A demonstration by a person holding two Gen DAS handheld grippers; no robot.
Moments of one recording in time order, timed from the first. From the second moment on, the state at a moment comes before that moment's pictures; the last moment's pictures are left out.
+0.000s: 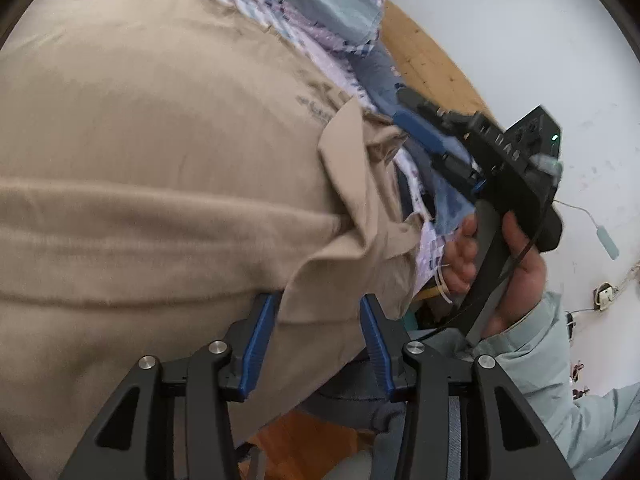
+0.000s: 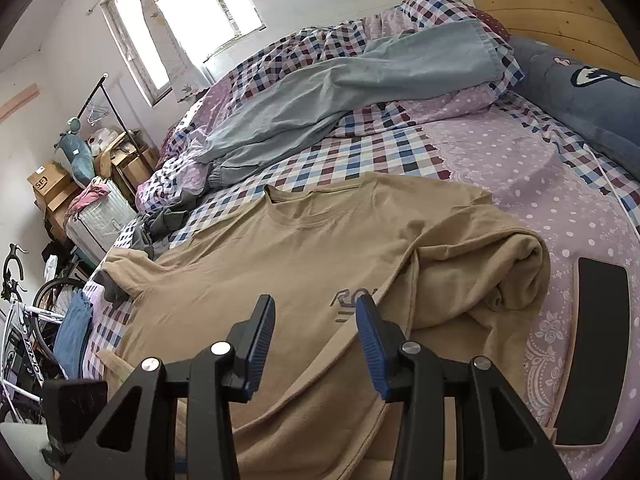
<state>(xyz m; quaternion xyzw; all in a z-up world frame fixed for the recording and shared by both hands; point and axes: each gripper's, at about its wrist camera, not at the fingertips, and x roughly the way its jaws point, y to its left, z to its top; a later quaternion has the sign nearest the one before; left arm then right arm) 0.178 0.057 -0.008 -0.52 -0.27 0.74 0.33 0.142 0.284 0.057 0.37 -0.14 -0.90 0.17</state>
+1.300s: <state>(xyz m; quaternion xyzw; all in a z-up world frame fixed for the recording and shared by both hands) 0.114 -0.108 0.089 -0.36 -0.37 0.82 0.23 0.121 0.367 0.063 0.29 -0.27 -0.92 0.03</state>
